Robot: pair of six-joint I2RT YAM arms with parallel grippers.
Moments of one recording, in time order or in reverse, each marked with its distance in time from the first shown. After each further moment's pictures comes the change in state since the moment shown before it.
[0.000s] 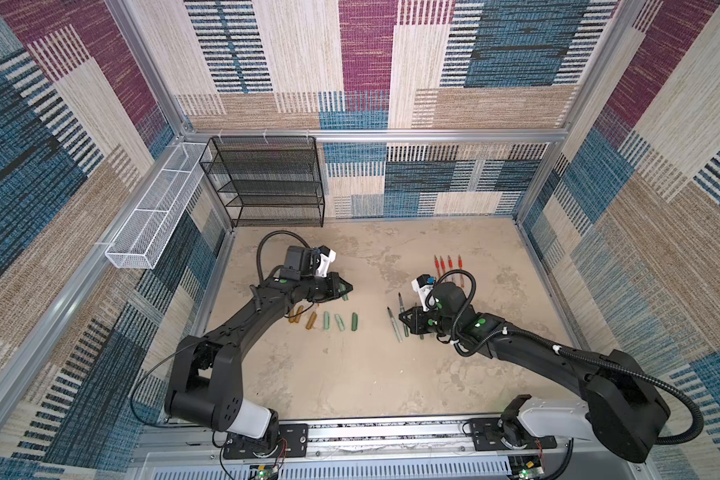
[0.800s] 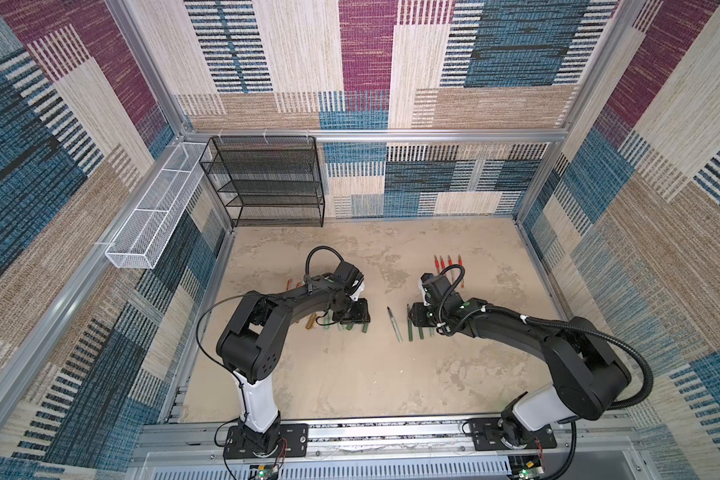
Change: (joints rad) left arm -0.210 0.300 0.114 -0.160 -0.287 0.047; right arm -0.041 0.189 0.116 -0.119 0.144 -0.048
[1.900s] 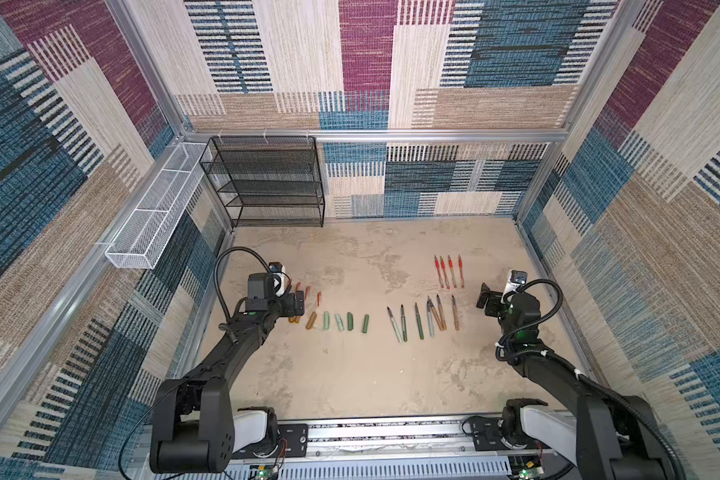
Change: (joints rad) left arm 0.498 -0.579 -0.532 0.459 -0.245 0.378; right arm -0.601 -0.354 -0.540 0.809 0.218 -0.439
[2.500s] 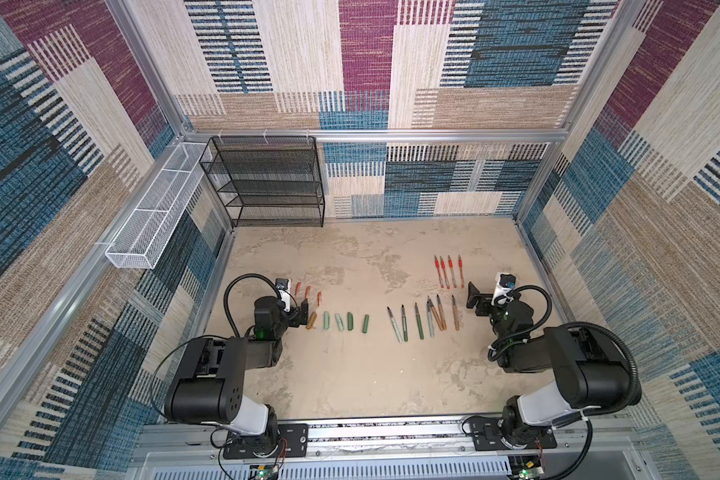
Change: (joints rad) left arm -0.011 0.241 -0.276 0.769 -0.036 0.086; right arm -0.008 0.390 -0.072 0.614 -0.204 -0.023
